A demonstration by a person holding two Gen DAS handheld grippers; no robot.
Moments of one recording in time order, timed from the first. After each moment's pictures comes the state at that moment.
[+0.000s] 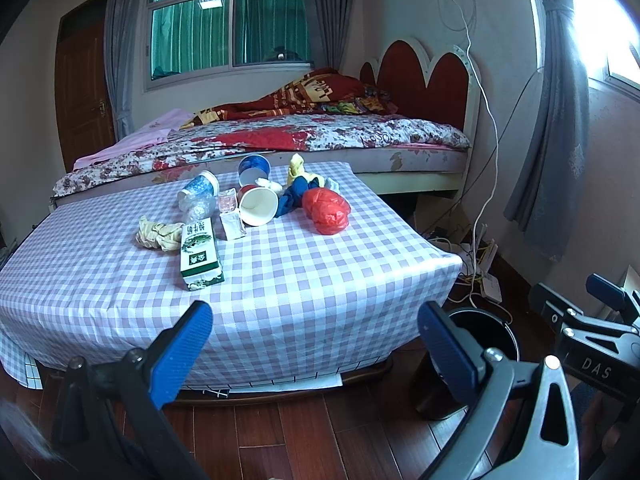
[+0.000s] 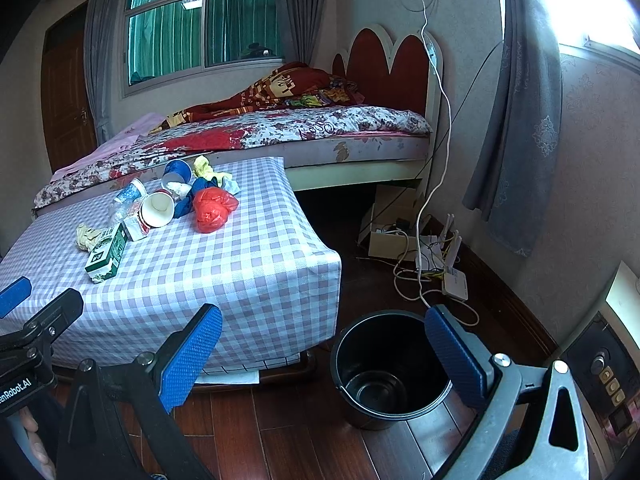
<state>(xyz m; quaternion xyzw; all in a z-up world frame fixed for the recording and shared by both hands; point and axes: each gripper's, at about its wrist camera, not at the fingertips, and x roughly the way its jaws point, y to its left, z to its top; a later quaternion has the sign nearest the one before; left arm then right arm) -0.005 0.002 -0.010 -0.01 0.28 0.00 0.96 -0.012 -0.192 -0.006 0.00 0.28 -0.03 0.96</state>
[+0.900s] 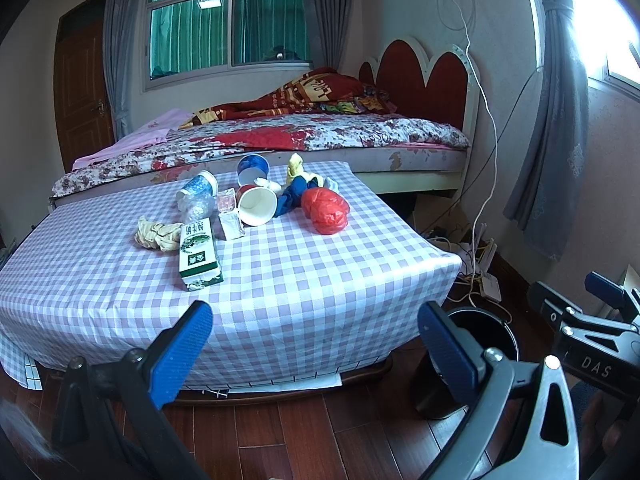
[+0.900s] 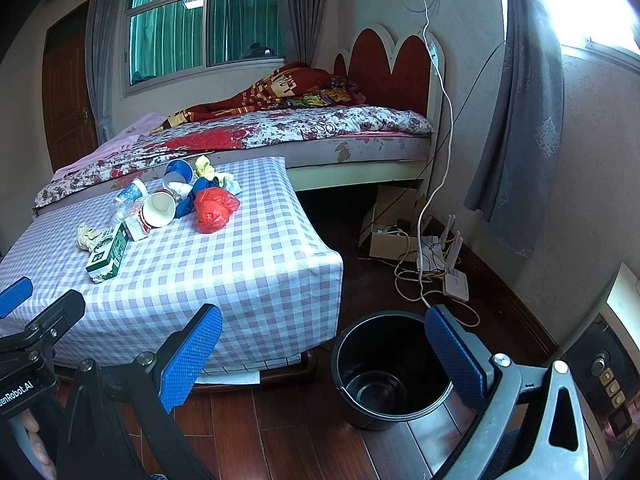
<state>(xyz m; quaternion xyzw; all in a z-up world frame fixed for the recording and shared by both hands) -0.005 0.000 -0.011 -0.01 0.28 0.00 0.96 -0.012 -0.191 -0.006 0.00 0.28 -0.03 0.96</state>
